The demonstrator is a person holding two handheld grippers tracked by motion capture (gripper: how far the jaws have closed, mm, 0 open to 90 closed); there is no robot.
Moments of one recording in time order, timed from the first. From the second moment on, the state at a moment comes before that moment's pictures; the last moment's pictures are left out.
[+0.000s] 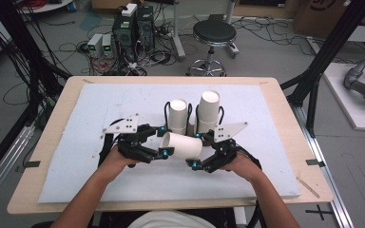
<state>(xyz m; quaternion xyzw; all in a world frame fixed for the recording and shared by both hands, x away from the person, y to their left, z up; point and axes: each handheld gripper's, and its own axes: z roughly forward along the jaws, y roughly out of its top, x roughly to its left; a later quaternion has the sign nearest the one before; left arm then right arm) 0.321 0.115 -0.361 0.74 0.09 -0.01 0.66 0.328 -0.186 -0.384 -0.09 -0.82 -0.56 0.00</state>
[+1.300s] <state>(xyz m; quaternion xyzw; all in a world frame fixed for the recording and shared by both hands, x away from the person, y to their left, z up) 0.323 0.114 -0.366 0.75 0.11 -0.03 0.66 0.329 -0.197 -0.378 -0.07 -0.81 -0.58 0.00</state>
